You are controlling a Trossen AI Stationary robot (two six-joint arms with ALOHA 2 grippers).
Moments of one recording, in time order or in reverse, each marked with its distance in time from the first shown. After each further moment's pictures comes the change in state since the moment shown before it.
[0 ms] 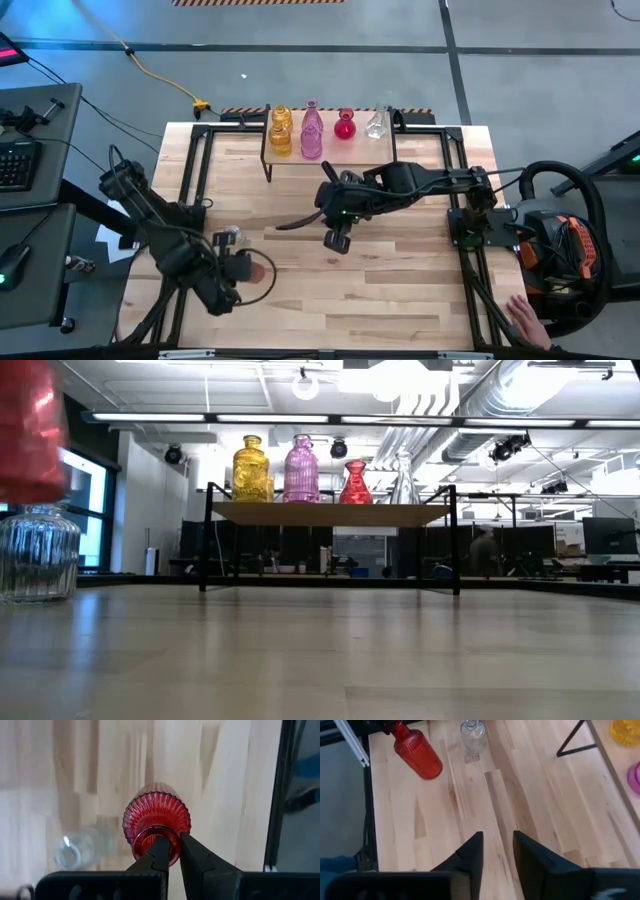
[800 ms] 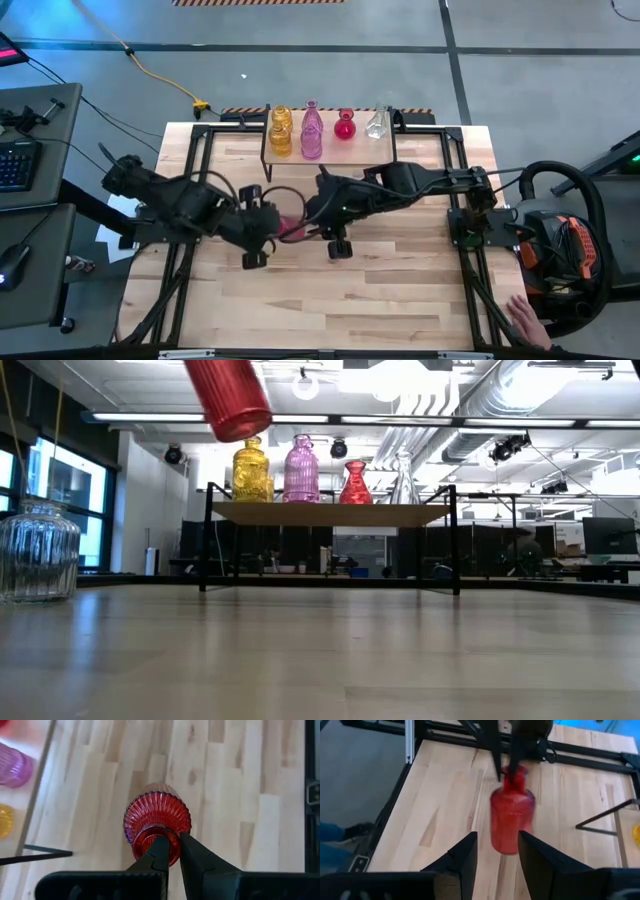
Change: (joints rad) left arm 0.341 -0.002 0.239 0.023 -0.126 0.349; right arm -0.003 0.000 0.000 0.194 -0.120 -0.423
